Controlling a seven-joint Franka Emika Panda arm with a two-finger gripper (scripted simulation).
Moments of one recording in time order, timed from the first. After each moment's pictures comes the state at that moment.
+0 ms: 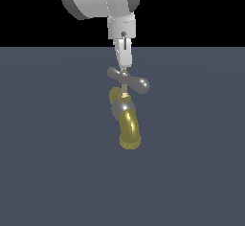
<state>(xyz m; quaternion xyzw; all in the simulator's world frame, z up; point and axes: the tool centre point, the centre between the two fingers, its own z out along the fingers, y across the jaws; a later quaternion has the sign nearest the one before) 0.058 -0.003 0.198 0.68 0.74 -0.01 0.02</state>
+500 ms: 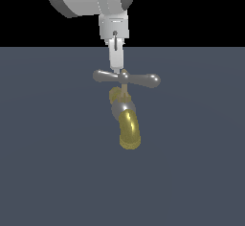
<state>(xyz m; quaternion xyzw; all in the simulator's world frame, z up) 0.033 0.021 0.197 0.68 0.73 -0.01 0.01</state>
